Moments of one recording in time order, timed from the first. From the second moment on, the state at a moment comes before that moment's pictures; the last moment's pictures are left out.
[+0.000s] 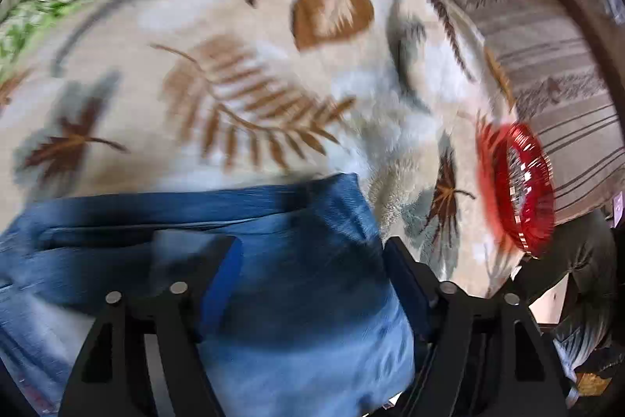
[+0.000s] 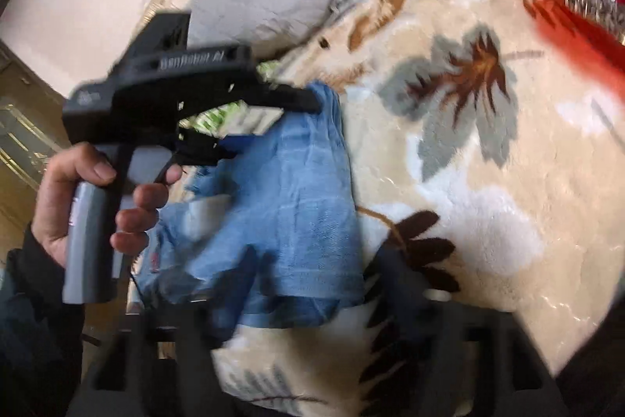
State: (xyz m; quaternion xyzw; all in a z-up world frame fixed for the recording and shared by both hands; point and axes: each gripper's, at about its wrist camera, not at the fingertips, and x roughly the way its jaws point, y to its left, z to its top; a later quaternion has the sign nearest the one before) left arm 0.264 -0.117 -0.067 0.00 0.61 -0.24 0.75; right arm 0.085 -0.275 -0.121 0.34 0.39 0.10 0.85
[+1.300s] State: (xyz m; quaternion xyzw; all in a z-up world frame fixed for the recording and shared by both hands) left arm 0.172 0.268 -0.065 -0.26 0.53 -0.06 0.81; right arm 0.089 0.040 -0.050 -0.09 0.36 0.37 0.85
